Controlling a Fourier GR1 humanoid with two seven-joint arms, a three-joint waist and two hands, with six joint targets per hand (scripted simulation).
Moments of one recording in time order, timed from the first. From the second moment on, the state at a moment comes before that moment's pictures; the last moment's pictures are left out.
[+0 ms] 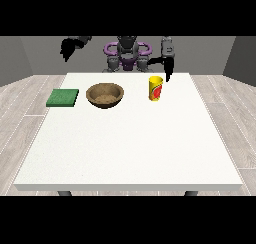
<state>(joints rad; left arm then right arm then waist) -0.21 0.08 0.09 -1.46 0.03 0.05 -0.22 -0.13 -0.14 -0.17 -1.79 -0.22 0.07 0.07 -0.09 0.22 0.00</state>
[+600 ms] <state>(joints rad) -0.35 0.10 0.15 -1.01 0.02 0.02 -0.45 -0.13 -0.18 -0.22 -1.64 -0.24 0.14 -0.01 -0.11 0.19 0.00</state>
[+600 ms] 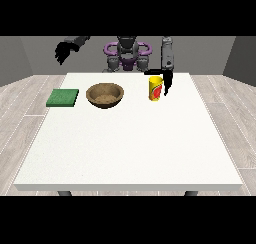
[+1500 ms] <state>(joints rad) -0.49 0.12 0.19 -0.67 -0.09 0.26 -0.67 -0.18 -0.32 -0.36 -1.60 -0.40 0.27 0.04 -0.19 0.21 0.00</state>
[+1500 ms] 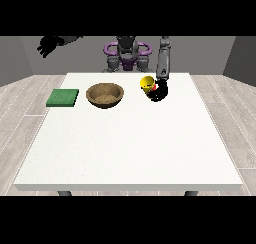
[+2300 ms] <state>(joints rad) -0.69 0.11 -0.24 -0.57 -0.74 0.63 -0.08 -0.16 -0.37 -0.39 -1.34 -0.41 0.34 0.05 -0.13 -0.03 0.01</state>
